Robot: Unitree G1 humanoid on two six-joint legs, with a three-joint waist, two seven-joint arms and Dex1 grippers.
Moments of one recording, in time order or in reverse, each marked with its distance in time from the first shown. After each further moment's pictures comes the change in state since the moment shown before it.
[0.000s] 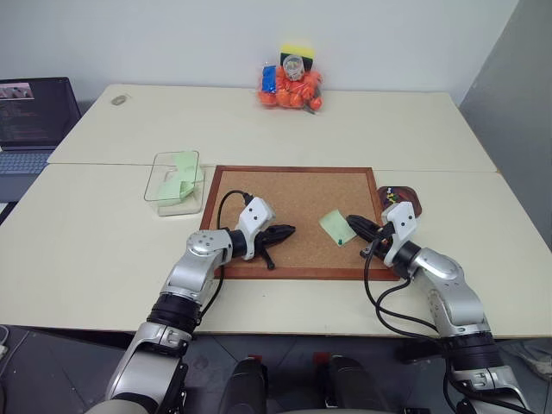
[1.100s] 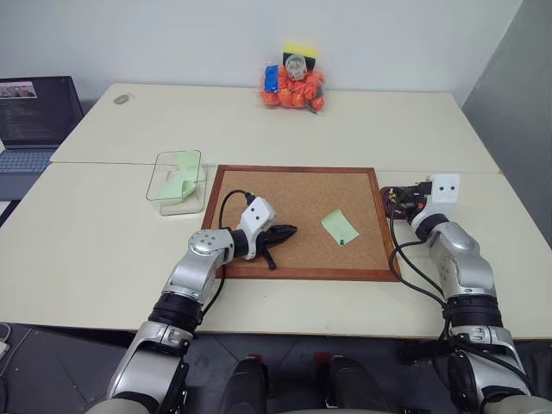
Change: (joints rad) left arm -0.006 -0.004 -0.015 0.001 0.003 0.002 0.000; right arm -0.232 0.009 -0.213 0.306 -0.044 0.075 -0.402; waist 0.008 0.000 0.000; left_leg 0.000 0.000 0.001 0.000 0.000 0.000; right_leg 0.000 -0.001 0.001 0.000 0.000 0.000
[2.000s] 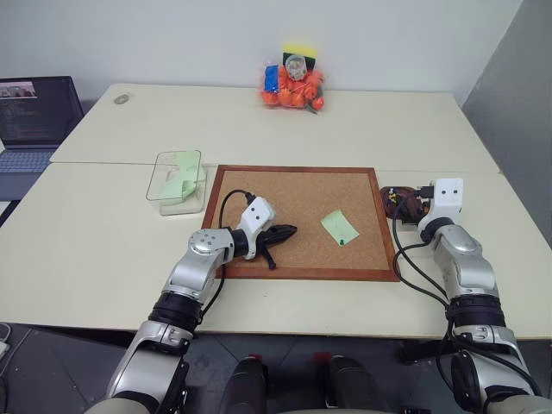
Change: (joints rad) left arm -0.004 0.001 -0.002 0.003 0.000 0.001 -0.009; right arm 0.000 -0.020 0.003 0.056 -0.090 0.003 -0.078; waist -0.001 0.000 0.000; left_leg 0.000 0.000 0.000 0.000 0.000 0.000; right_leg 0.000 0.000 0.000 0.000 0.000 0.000
